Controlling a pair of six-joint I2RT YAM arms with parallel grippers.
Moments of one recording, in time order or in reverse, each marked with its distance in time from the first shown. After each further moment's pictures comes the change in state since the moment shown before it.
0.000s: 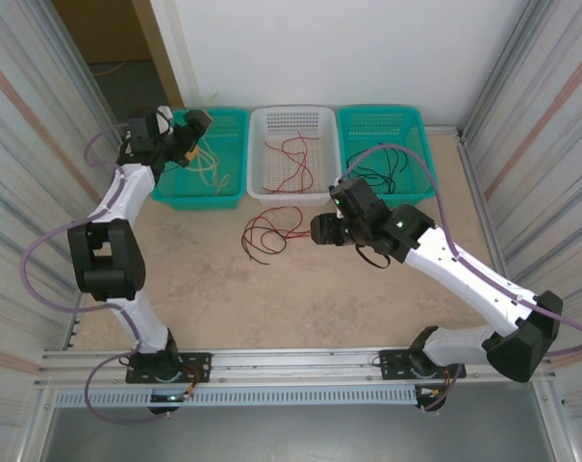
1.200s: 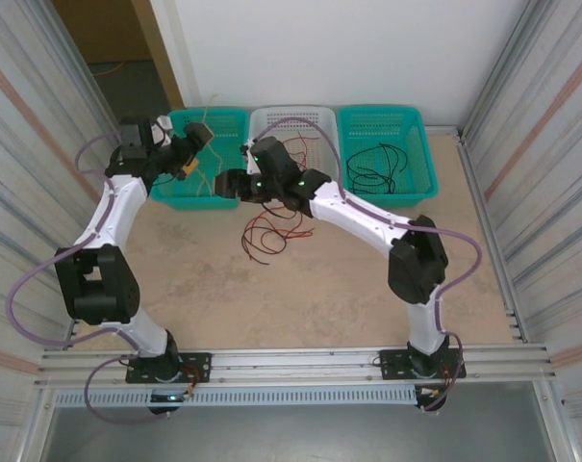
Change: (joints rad) left arm 0.007 -0.179 -0.091 -0.153 0.075 0.055; right arm 0.039 0.748 0.559 0.552 -0.394 0.210
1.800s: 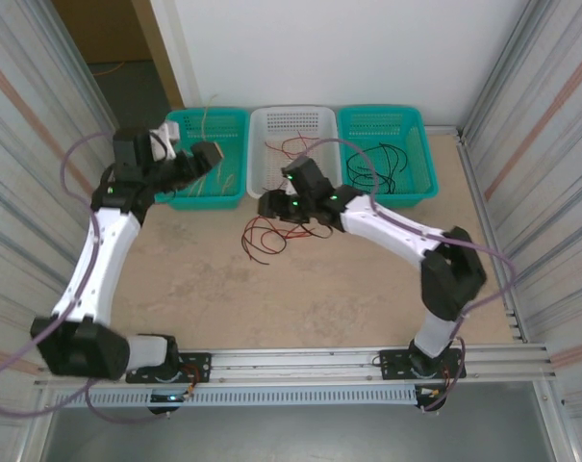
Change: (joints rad) left arm -0.164 -0.394 -0.137 -0.233 -0.096 0.235; right arm -0.085 -0.327 -0.449 -0.122 0.123 -0.017
